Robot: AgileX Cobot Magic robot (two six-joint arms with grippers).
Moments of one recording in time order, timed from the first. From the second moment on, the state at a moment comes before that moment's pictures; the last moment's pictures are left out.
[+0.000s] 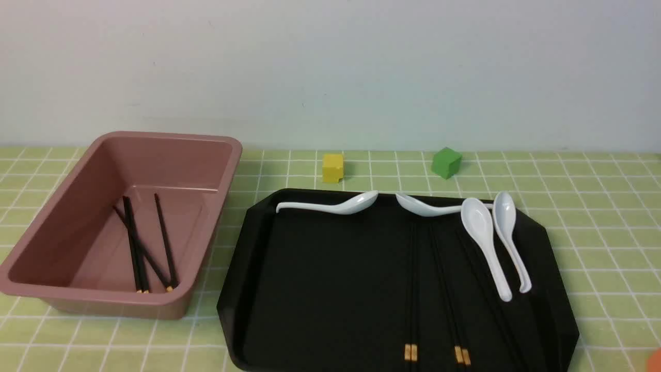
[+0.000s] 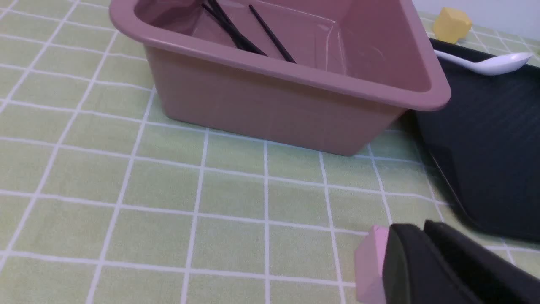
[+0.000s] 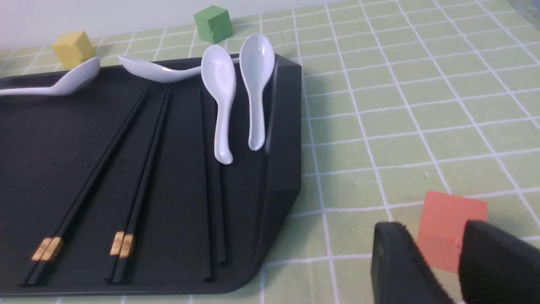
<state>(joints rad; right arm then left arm) 0.04 -0.01 0.01 -0.07 0.39 0.27 -0.16 -0.01 0.03 0.07 0.39 -0.36</state>
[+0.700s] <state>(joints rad) 0.04 -0.01 0.01 -0.07 0.39 0.27 -0.16 -0.01 0.03 0.07 0.39 -0.36</state>
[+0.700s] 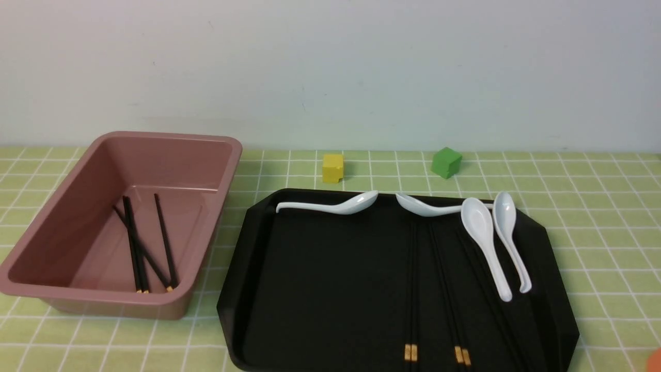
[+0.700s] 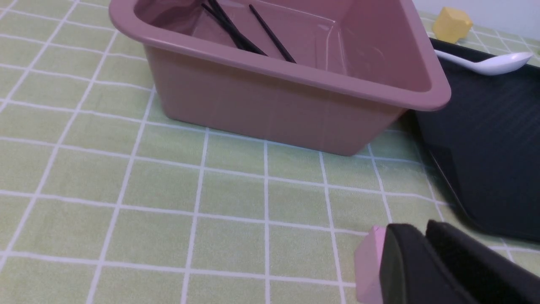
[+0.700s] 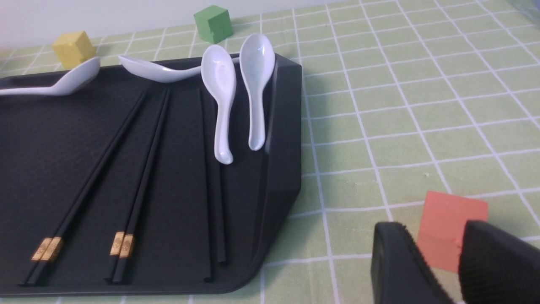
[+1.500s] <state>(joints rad) 0.04 -0.01 0.01 -0.07 0.39 0.27 -0.16 -0.01 0.03 0.07 0.39 -0.36</state>
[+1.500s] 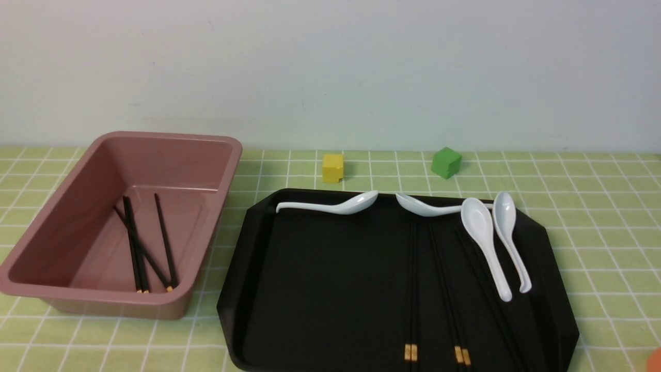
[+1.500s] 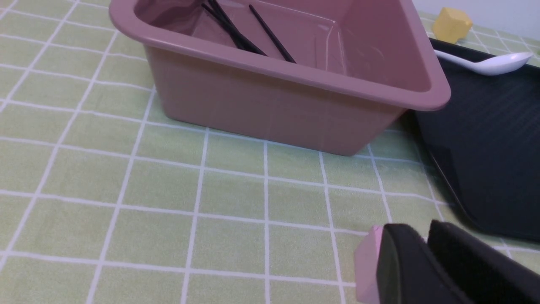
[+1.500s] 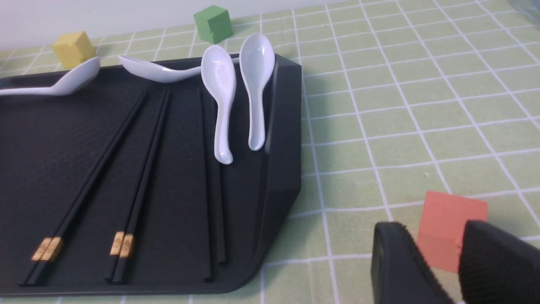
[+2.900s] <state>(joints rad) 0.04 -0.01 0.01 -0.07 0.39 0.27 -0.17 0.80 -0.89 -0.37 1.13 -0.25</state>
